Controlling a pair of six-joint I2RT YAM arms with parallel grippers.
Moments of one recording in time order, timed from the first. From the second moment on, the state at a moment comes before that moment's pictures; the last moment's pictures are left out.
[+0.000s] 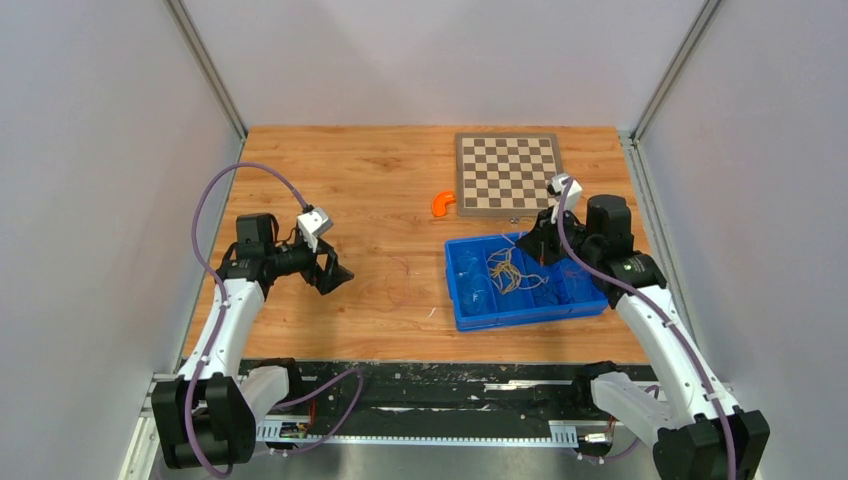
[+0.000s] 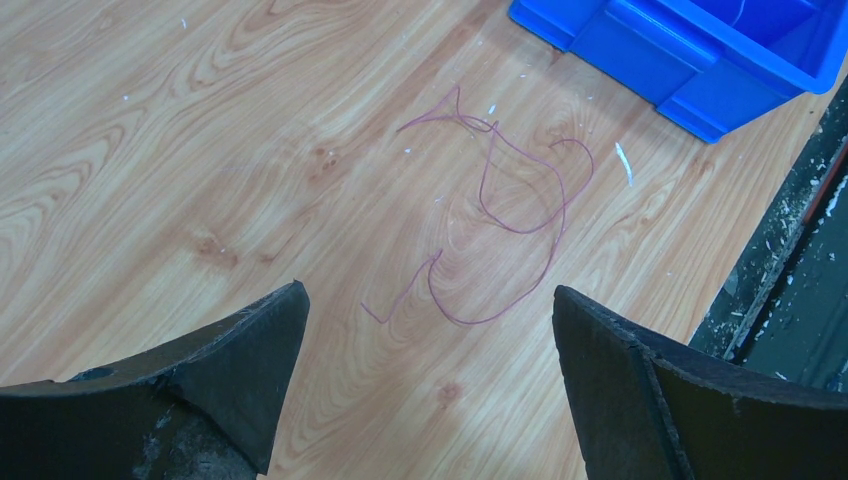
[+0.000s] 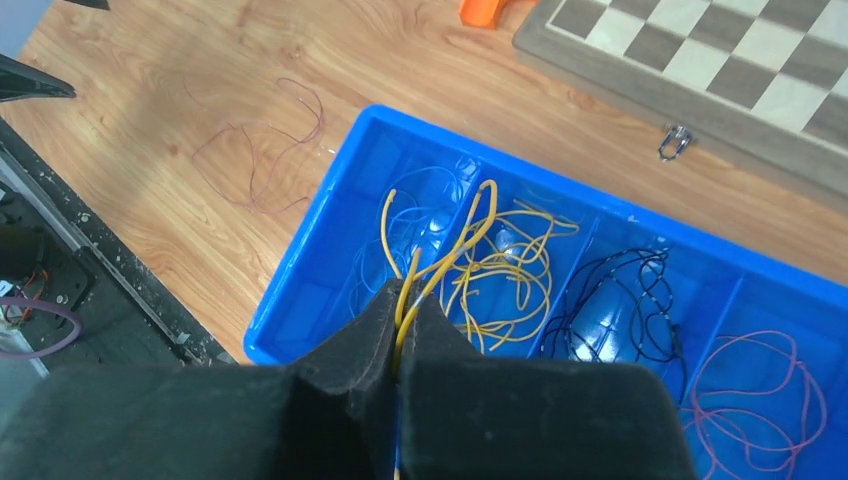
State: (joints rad) left arm 0.09 1.02 0.68 -0.49 0.89 0.55; right arm 0.21 0.93 0.87 -0.45 -0.51 0.03
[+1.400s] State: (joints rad) left arm 0.09 1.06 0.69 -0.48 0.89 0.54; right arm 0.37 1.32 0.71 -0.22 -0.18 0.40
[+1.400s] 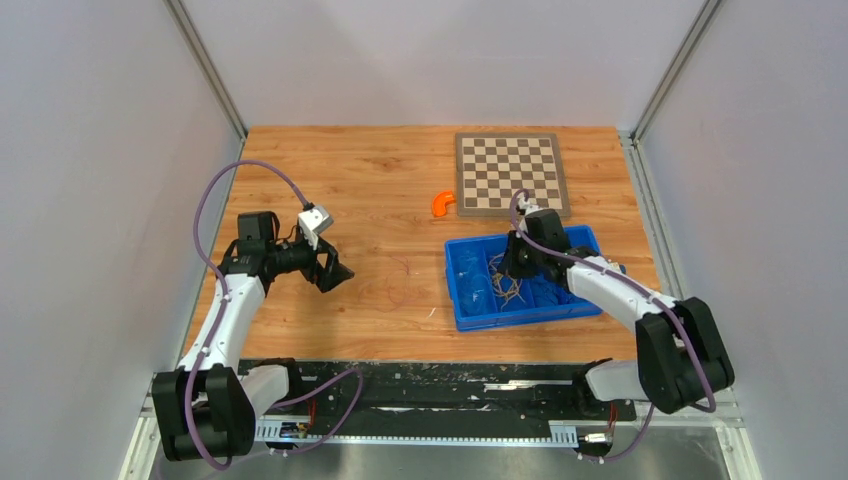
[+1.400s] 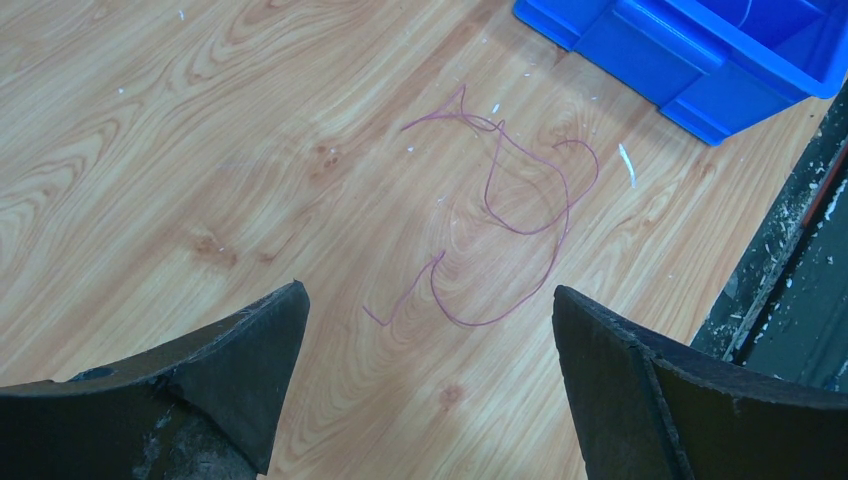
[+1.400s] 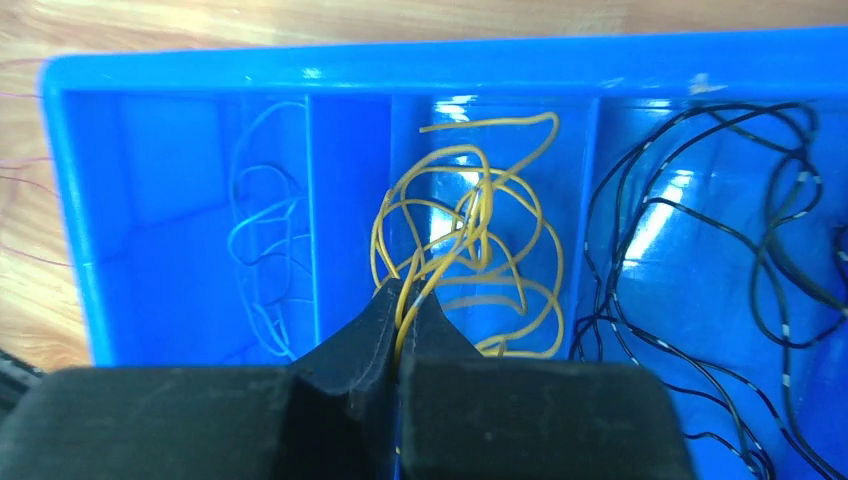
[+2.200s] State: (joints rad) left arm 0.09 1.09 0.72 -0.51 0.83 0.55; right arm 0.41 1.20 0.93 -0.38 -0.17 0.22
